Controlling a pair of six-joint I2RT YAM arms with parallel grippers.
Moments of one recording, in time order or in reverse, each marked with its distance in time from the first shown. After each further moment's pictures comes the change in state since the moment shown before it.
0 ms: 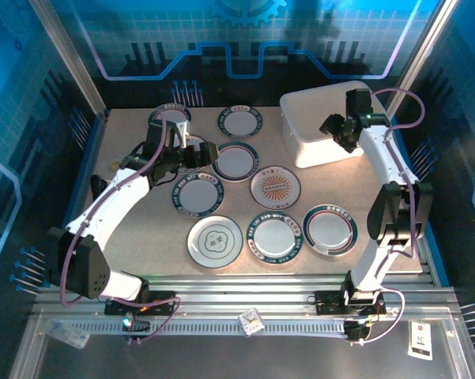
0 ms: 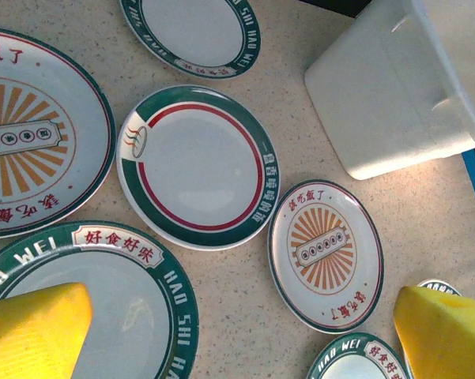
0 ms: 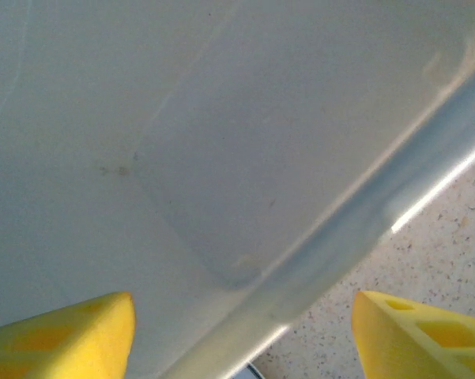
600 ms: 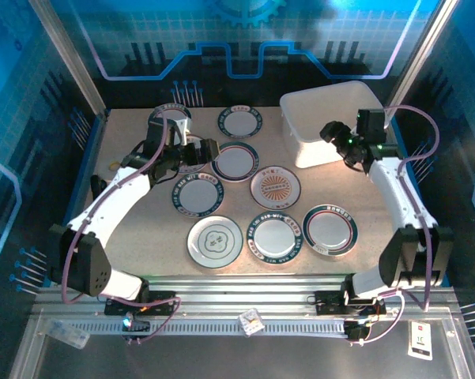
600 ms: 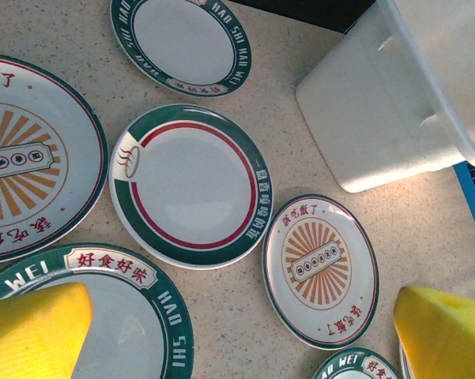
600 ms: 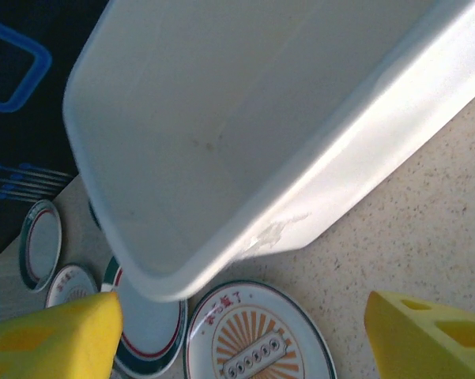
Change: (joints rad) left arm 0.002 0.023 0.013 0.048 0.010 0.003; right arm -0.010 -0.339 -0.368 0.241 -0.148 0.072
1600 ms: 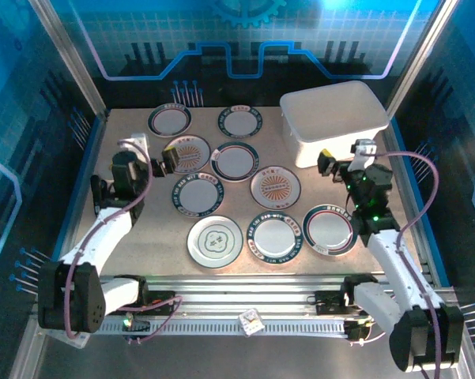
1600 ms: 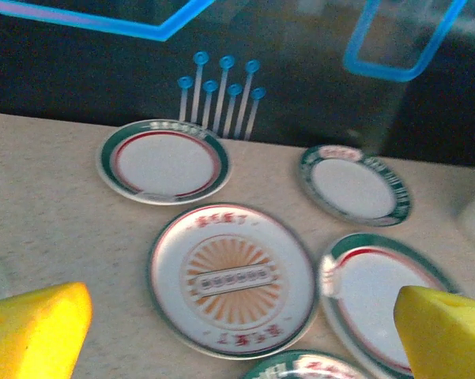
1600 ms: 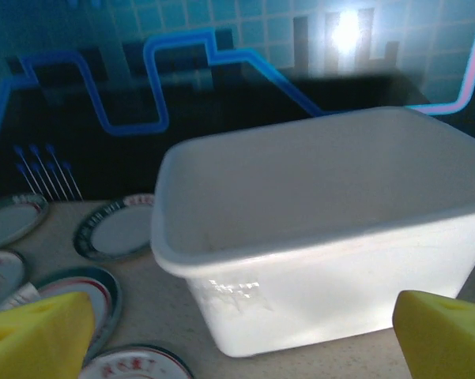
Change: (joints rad) left arm 0.240 -0.269 -0.482 0.583 -0.181 0.221; right arm 0.061 -0.585 -0.673 0.691 0.102 -0.565
